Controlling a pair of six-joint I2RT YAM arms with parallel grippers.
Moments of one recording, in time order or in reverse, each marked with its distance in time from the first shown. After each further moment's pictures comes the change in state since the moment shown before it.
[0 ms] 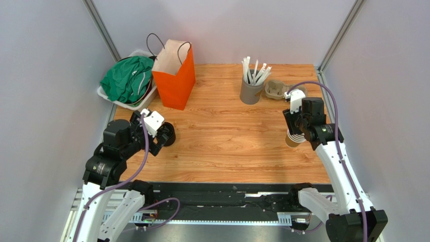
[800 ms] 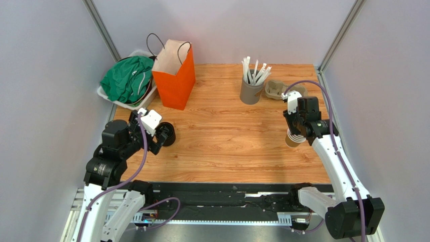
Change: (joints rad) left arm 0.050 -0.009 -0.023 0.044 0.054 -0.031; right arm 0.000 0.074 -0.019 0.001 0.030 0.006
